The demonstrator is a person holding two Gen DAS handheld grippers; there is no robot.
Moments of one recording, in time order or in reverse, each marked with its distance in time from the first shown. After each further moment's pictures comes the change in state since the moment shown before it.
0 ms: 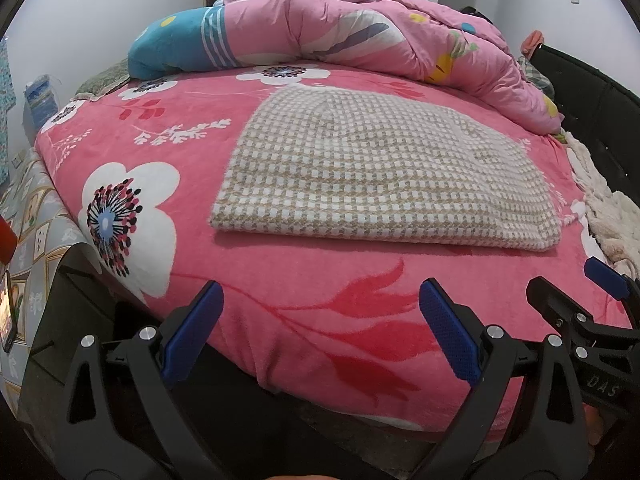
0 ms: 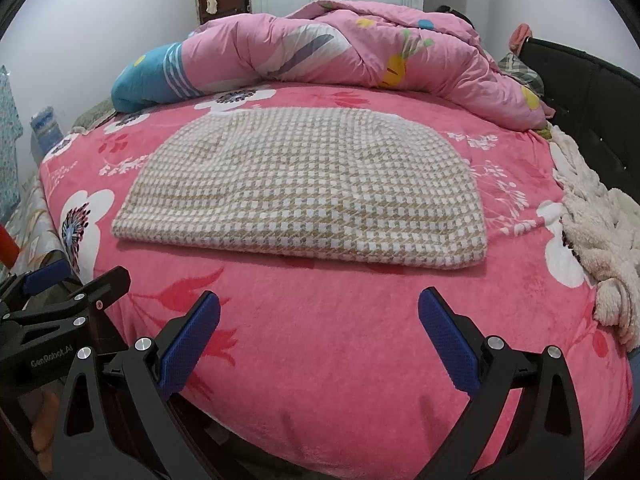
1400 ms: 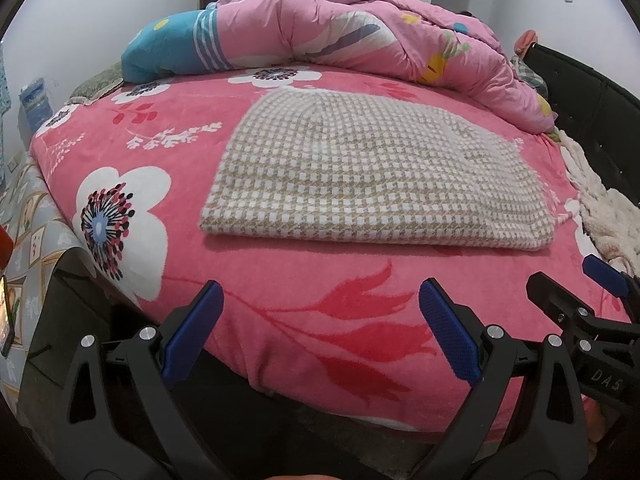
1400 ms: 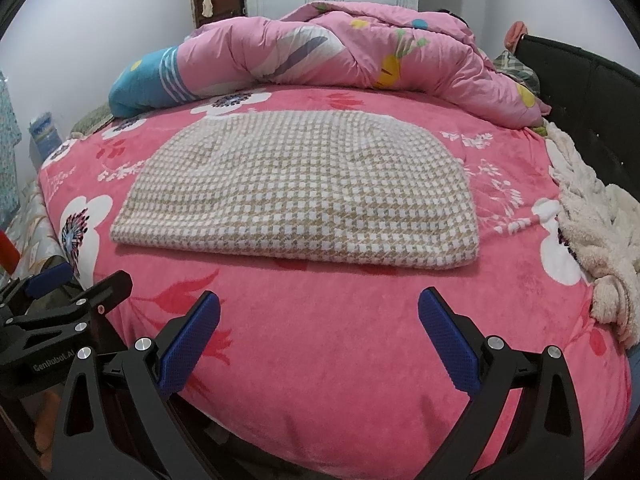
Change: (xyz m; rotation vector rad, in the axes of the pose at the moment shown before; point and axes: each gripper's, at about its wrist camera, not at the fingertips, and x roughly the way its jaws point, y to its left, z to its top) left arm -0.002 -0.009 -0.001 0.013 -0.011 -0.009; right arm -0.001 -0.013 0.003 0.007 -0.005 0.013
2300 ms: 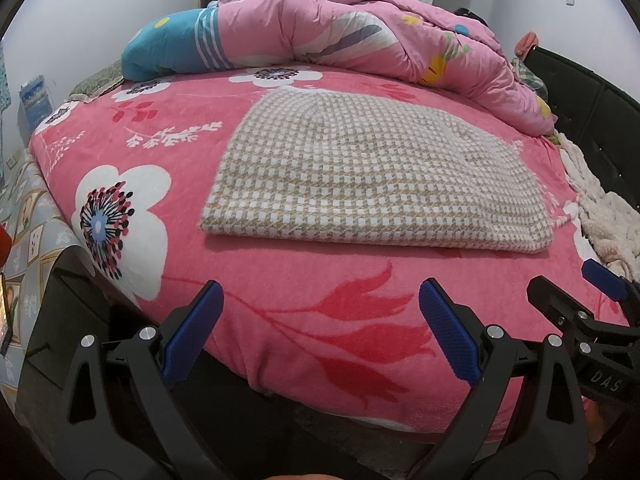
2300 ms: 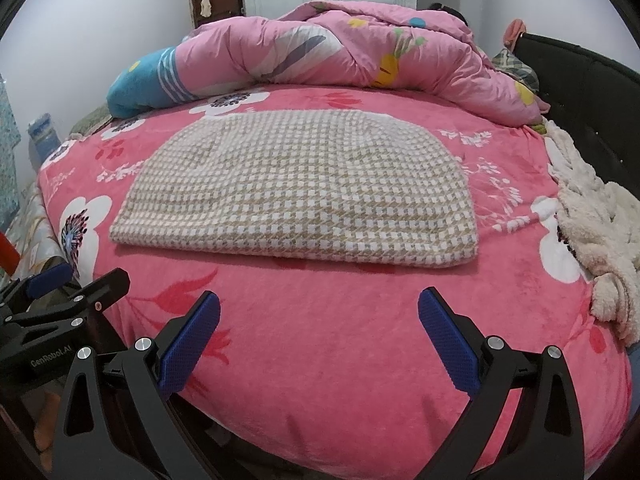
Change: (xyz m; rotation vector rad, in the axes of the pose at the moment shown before) left arm 0.000 0.001 0.000 0.000 -0.002 0.000; right arm 0.000 -0.002 0.001 -0.005 0.006 0.002
